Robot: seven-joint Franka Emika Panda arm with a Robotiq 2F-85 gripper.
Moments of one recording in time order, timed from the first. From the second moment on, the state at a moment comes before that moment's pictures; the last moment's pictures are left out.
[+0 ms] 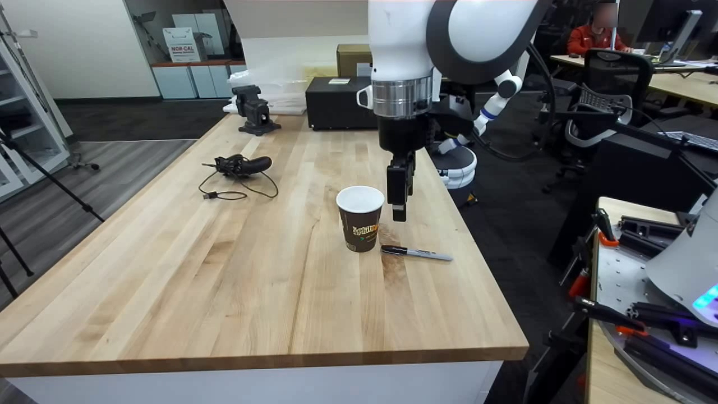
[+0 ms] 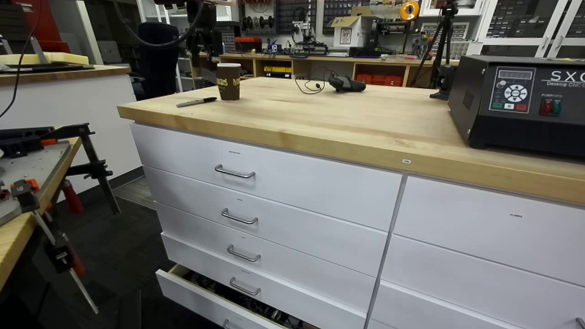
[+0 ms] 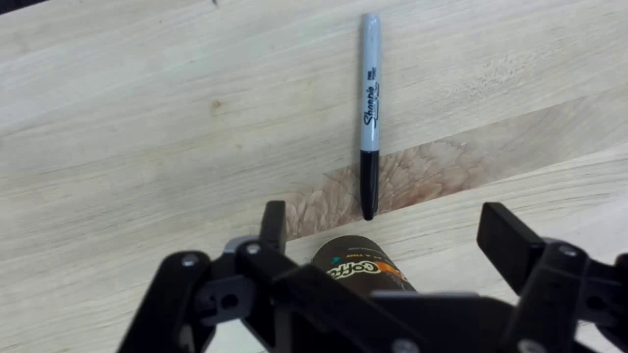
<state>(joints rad) 0.19 0.18 0.20 -2.24 0.01 2.36 0.04</state>
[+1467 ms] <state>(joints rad) 0.23 0.20 0.23 -2.44 0.15 2.45 0.14</state>
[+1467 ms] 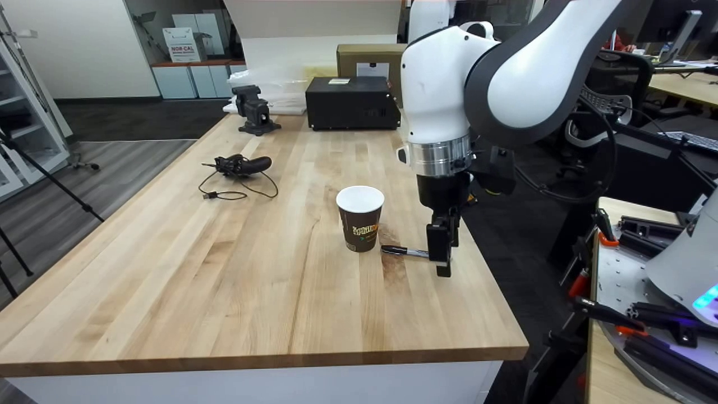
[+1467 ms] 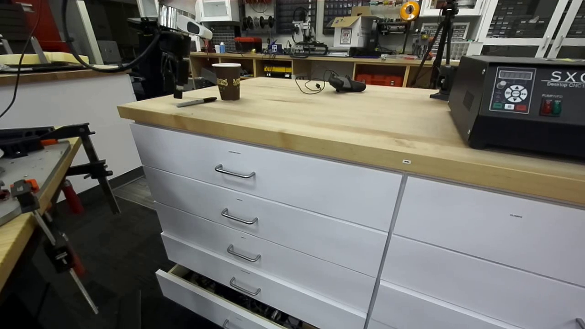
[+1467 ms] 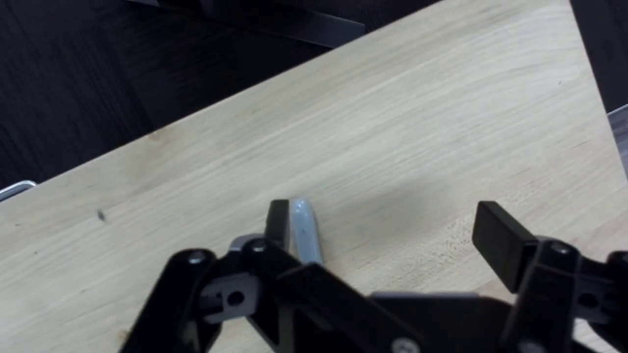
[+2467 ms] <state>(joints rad) 0.25 0.22 0.19 -2.43 0.00 2.50 0.31</state>
